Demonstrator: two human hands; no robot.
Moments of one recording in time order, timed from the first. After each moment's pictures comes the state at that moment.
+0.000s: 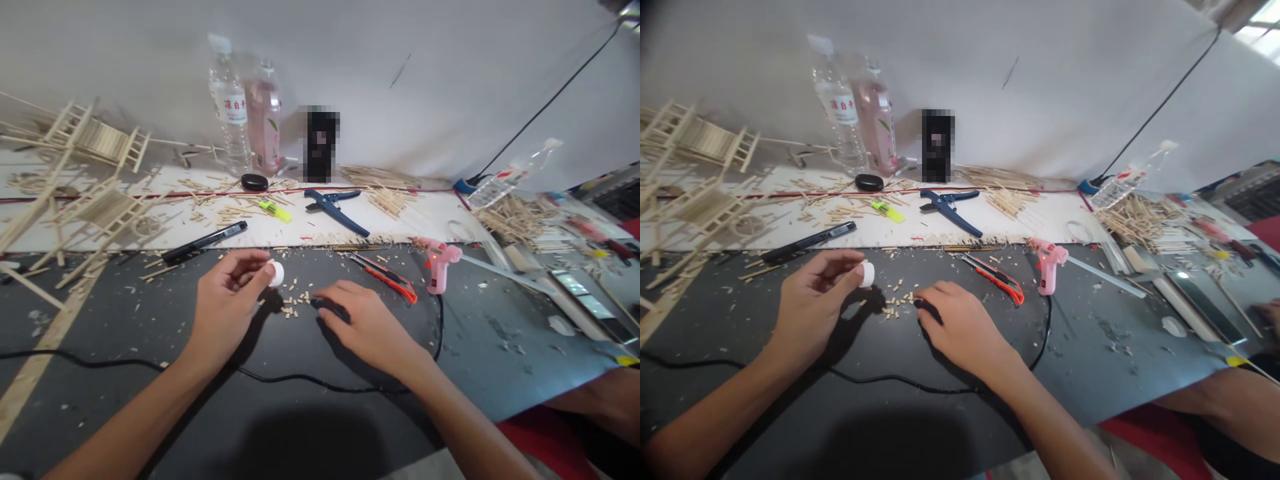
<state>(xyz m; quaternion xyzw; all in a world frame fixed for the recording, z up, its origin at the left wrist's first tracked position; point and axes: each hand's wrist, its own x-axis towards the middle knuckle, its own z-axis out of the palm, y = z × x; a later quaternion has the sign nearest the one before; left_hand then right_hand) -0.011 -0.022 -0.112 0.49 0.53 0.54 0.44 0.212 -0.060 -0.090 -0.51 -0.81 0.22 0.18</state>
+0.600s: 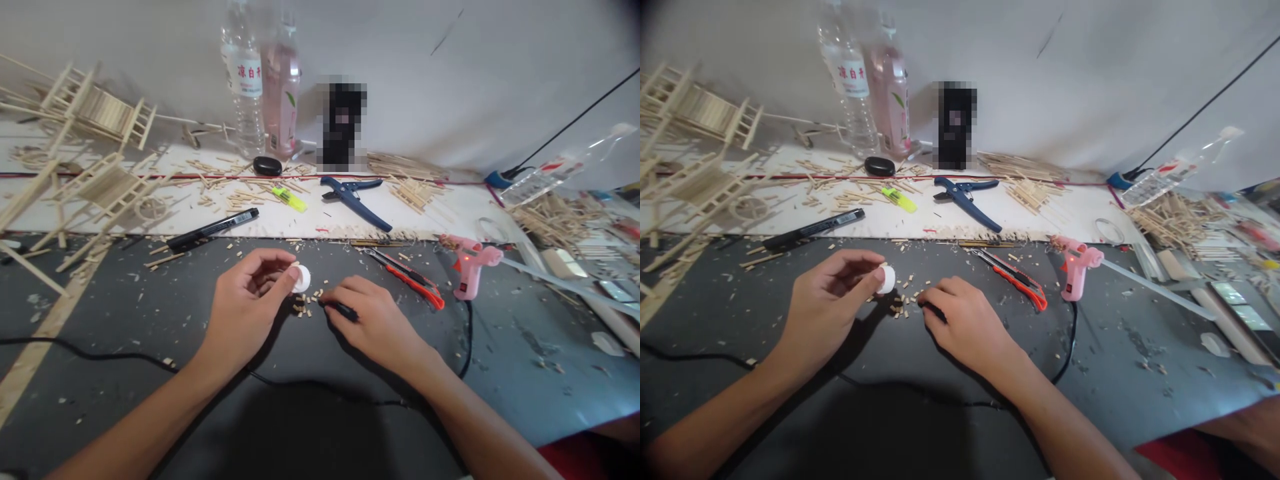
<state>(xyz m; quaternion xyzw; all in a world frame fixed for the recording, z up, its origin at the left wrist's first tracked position) -0.004 -0.029 -0.118 0.51 0.52 0.51 0.46 0.208 -0.043 -0.116 -0.47 -0.84 0.20 0.19</state>
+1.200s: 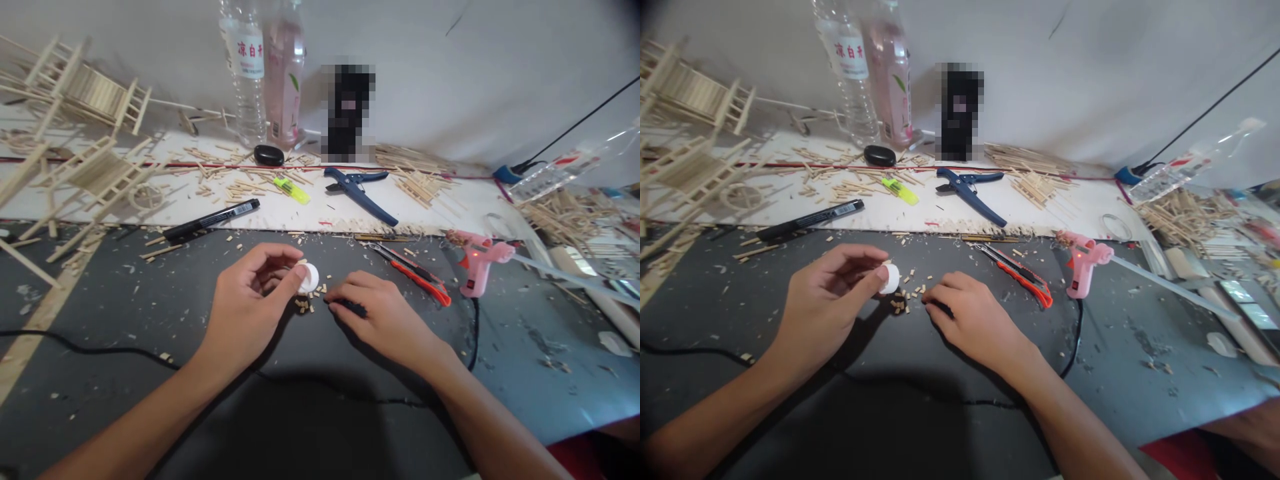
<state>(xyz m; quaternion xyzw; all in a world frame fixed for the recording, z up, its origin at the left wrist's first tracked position) -0.002 -0.033 -0.118 0.52 0.51 0.51 0.45 0.215 -0.039 -0.109 -0.45 -0.84 0.24 0.17</state>
